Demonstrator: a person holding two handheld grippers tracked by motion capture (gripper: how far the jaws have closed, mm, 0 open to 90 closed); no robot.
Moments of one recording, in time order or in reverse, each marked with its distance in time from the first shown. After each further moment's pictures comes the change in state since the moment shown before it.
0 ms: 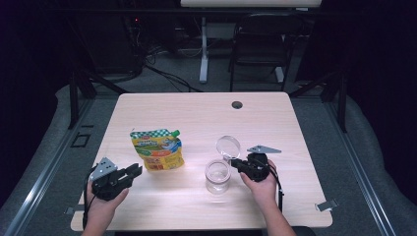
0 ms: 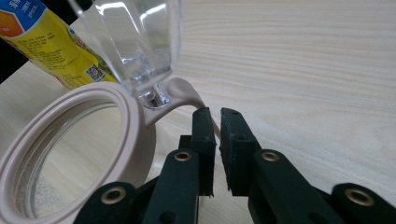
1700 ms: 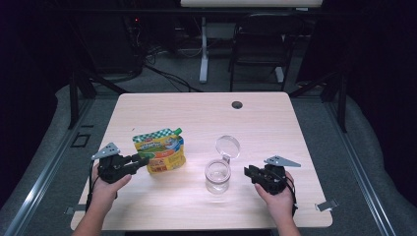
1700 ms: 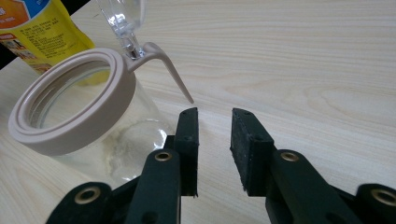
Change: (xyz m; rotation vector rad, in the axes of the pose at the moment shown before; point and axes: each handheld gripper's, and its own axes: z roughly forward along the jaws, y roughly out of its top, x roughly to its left) left arm 0.032 0.020 0.034 0.011 -0.195 -0.049; right arm -0.010 -0.026 -0.047 -0.049 -0.066 -0.002
